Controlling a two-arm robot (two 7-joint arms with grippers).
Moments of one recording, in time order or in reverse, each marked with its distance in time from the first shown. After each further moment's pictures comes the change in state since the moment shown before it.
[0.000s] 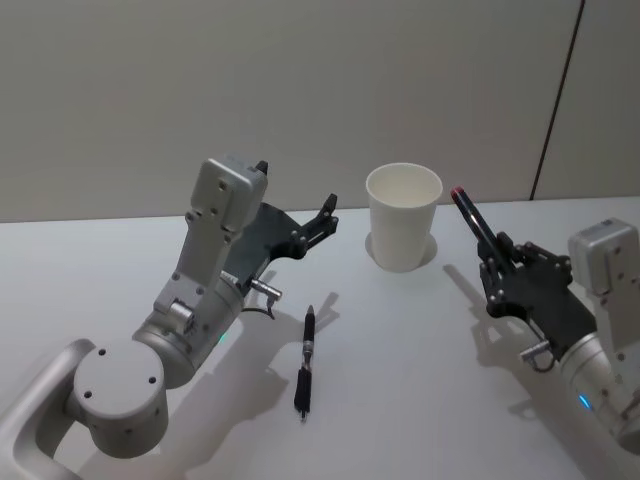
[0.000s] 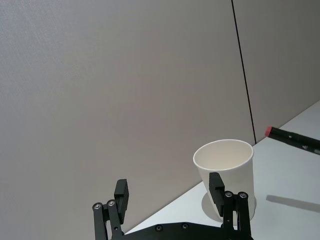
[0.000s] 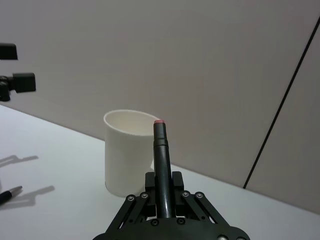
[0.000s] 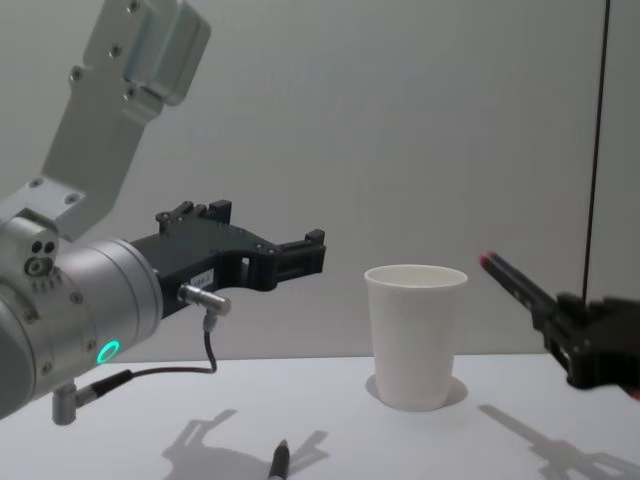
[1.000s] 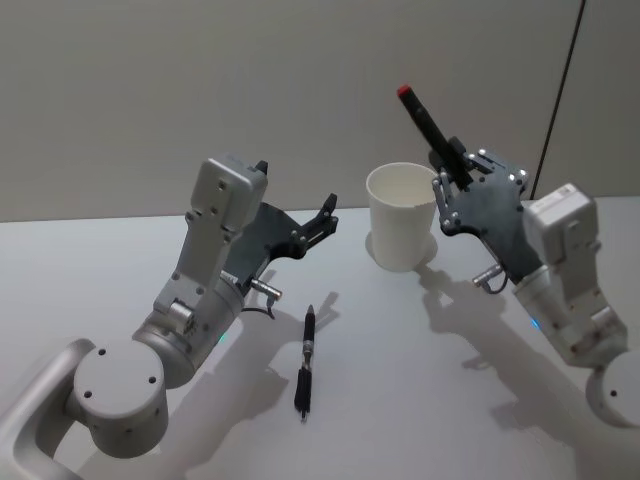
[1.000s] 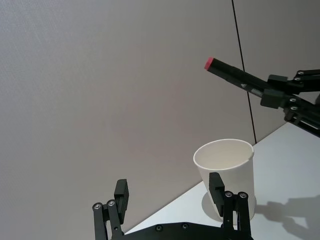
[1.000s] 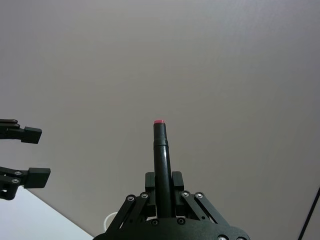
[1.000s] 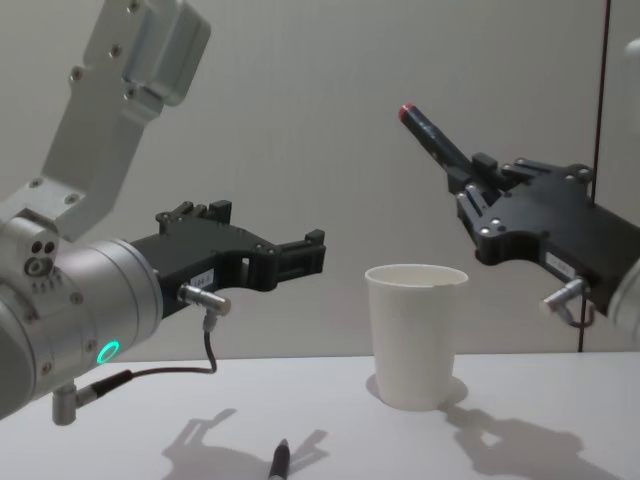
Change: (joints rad) left arm 0.000 0.000 0.000 0.000 0.000 0.000 0.000; right arm 0.232 -0.101 -0.020 0.258 -0.180 -0.417 0.038
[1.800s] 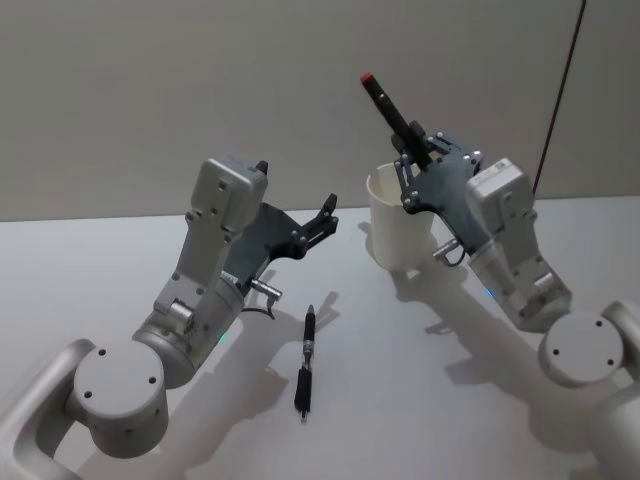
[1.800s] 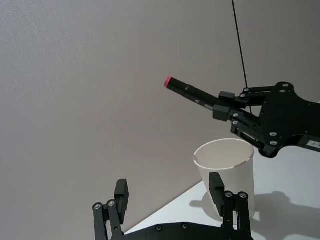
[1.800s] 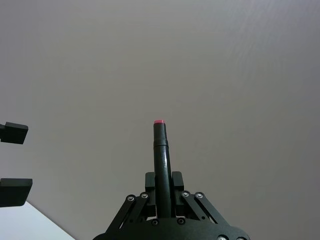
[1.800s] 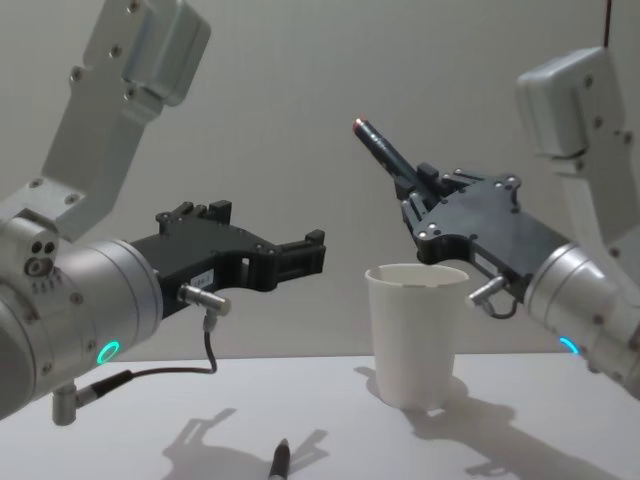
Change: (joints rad) left arm 0.000 0.000 0.000 0.000 0.000 0.000 0.000; right arm 0.178 -0.091 -0.026 0.268 -0.068 -0.076 -0.028
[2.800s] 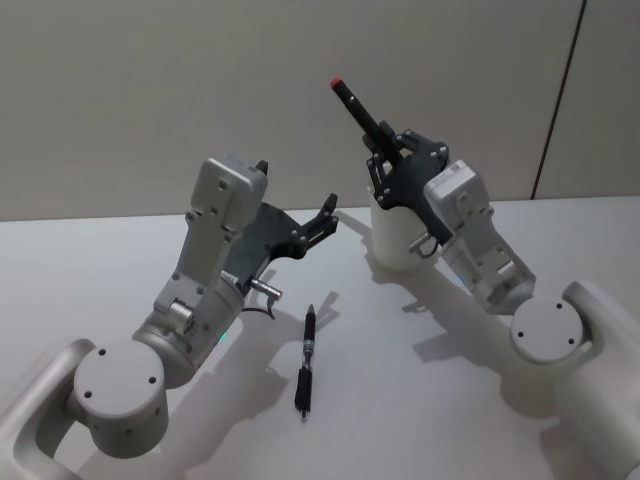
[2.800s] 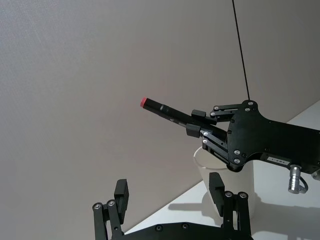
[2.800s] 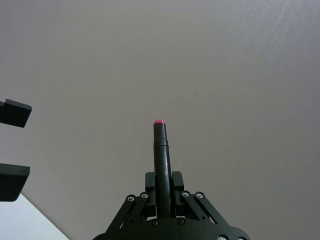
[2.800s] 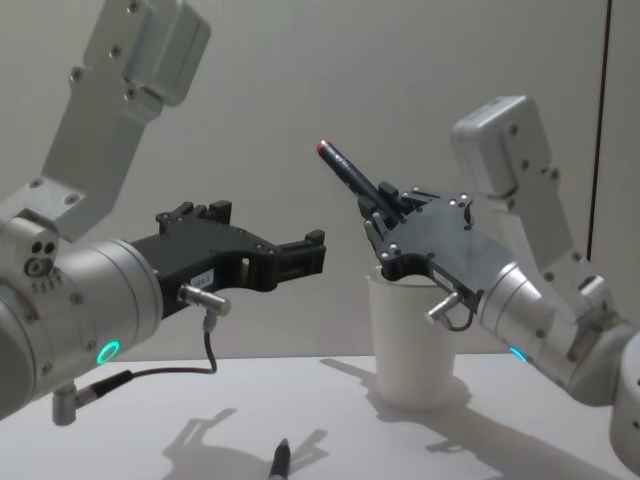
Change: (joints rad) left arm 0.000 0.000 0.000 0.000 0.000 0.000 0.000; right arm 0.175 -0.064 -0.015 0.326 -0.097 -0.165 -0.047
